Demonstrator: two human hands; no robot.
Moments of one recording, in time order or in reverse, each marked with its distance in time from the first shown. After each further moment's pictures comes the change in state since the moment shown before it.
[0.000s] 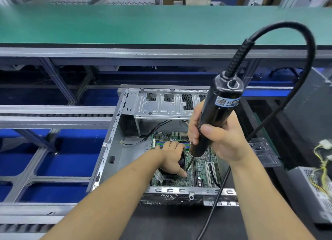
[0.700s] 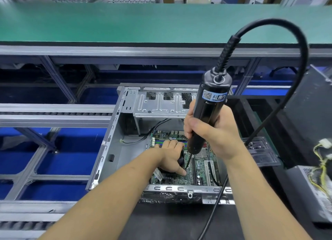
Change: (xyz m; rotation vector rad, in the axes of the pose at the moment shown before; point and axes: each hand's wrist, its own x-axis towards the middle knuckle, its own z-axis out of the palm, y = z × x) left_hand -0.002 0.001 0.000 -0.021 0.008 0.004; right_hand 0.000 -0.003 0.012 -0.183 0.190 0.045
